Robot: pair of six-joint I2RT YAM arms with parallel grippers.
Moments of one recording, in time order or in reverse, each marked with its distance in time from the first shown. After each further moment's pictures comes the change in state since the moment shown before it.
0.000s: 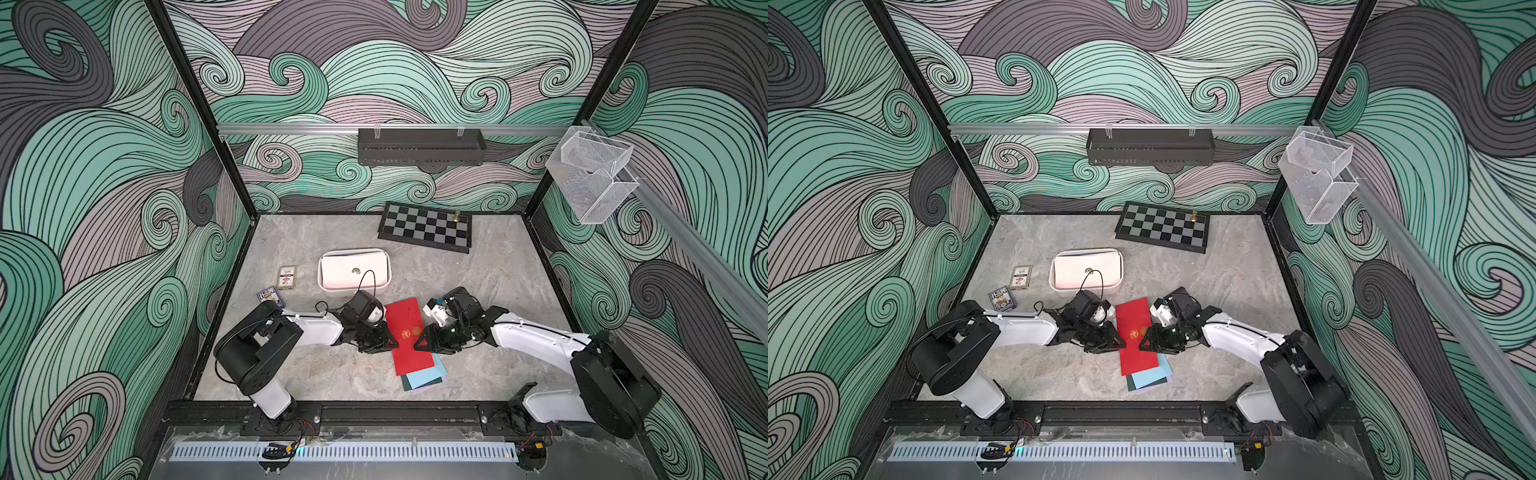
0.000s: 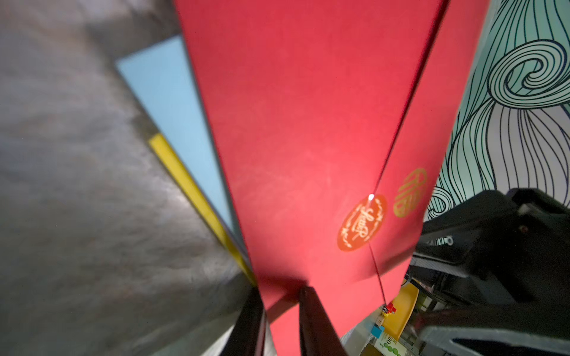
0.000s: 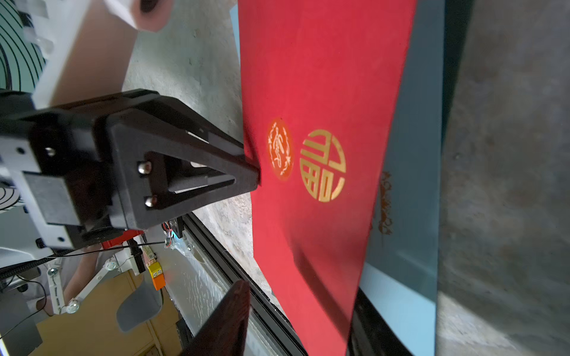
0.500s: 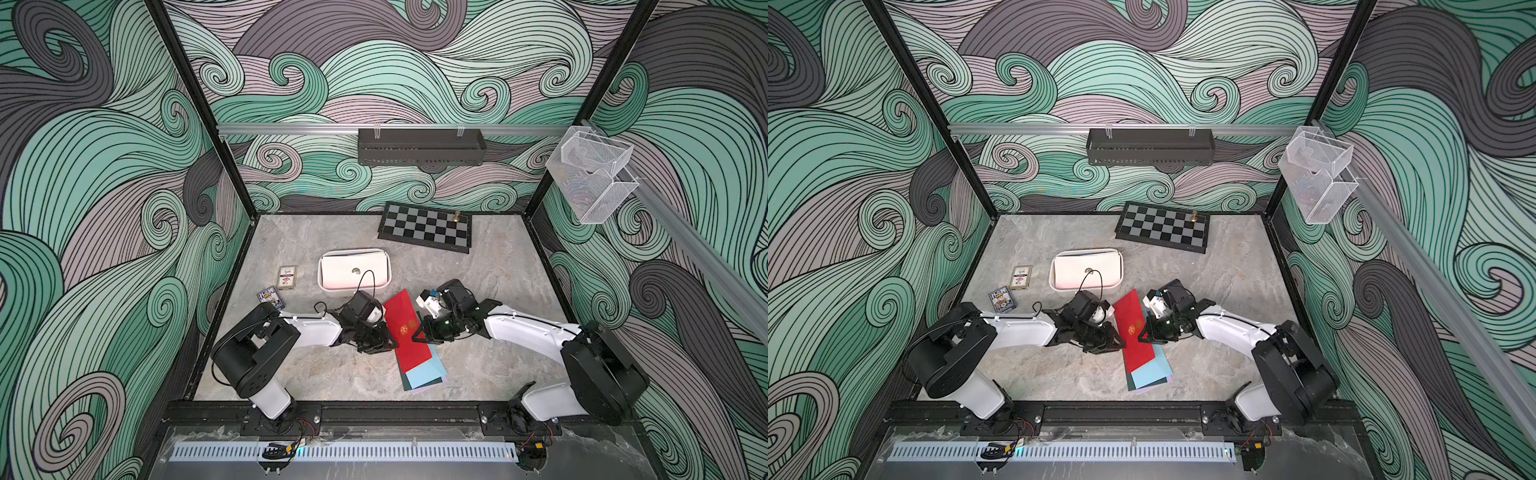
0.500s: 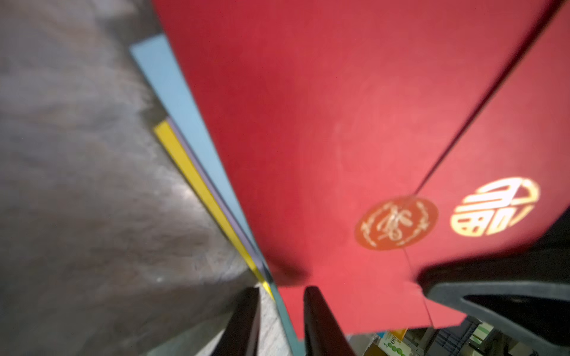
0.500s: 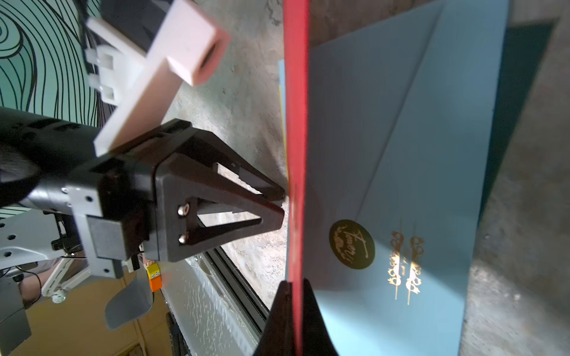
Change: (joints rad) left arm 0.000 -0.048 -0.014 -0.037 -0.010 0.003; right arm 0.000 0.061 0.108 0.011 0.000 -0.069
